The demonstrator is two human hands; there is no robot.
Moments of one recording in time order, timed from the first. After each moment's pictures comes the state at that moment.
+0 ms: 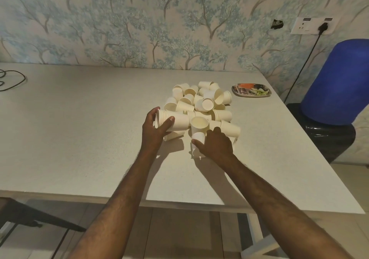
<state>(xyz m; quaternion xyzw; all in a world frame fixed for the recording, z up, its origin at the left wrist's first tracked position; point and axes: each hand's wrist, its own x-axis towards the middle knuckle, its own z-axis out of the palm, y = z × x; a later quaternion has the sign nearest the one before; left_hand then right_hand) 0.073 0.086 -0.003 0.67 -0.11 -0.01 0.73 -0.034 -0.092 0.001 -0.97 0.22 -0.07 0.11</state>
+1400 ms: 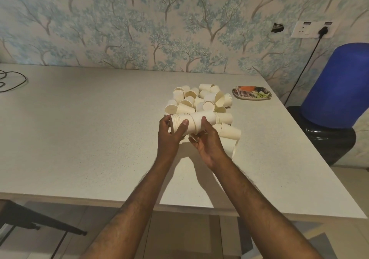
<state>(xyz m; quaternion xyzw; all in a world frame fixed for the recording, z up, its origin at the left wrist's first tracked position) 0.040 0.052 -0.006 0.63 -0.12 -0.03 0.77 -0.024 -0.057 0.027 -0.41 0.20 -0.13 0.88</state>
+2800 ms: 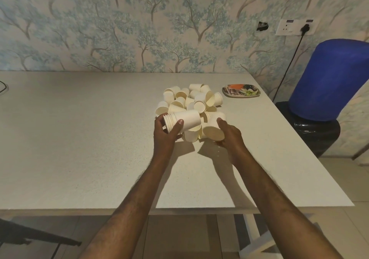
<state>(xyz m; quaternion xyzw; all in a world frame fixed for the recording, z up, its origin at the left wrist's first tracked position) 0.046 0.038 -0.002 0.62 -0.13 -0.05 0.77 -0.056 -0.134 0.025 -0.62 0.32 -0.17 0.70</state>
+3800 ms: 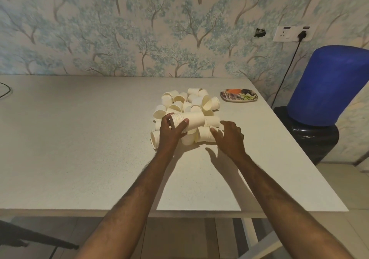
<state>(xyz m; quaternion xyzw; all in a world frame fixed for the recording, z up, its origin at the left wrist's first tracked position) 0.052 0.000 0.007 0.60 -0.10 -0.08 0.79 -0.043 -0.182 -0.004 -0.91 0.27 -0.20 0.25</state>
